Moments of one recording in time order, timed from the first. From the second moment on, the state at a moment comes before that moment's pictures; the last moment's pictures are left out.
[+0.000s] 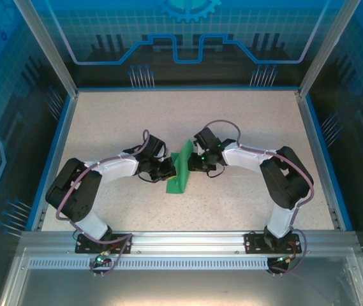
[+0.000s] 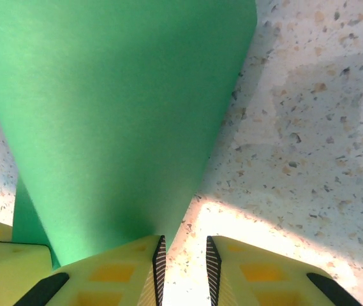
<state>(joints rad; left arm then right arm) -0.49 1.62 0.84 -0.31 0.44 -0.86 0.63 1.79 1.09 -0.42 -0.23 0.61</state>
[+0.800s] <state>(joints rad) -0.33 1.26 1.06 -0.70 0.31 -0.68 0.61 1.57 0.99 -0.40 -0.16 0.66</state>
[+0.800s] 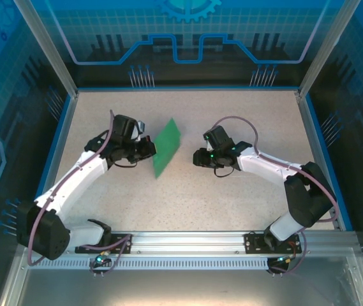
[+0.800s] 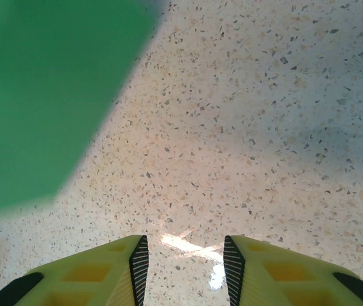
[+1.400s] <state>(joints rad) -0.33 1.42 1.01 -0.65 0.42 -0.61 0.61 1.57 0.99 -0.40 -0.16 0.67</state>
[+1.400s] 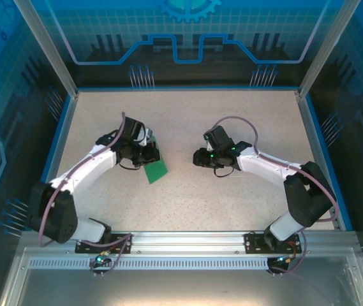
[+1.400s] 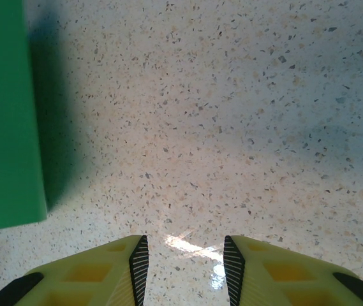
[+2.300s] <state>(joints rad) -0.54 1.52 0.92 -0.50 0.56 -0.53 0.57 1.61 0.96 -0.33 -0.22 0.69</state>
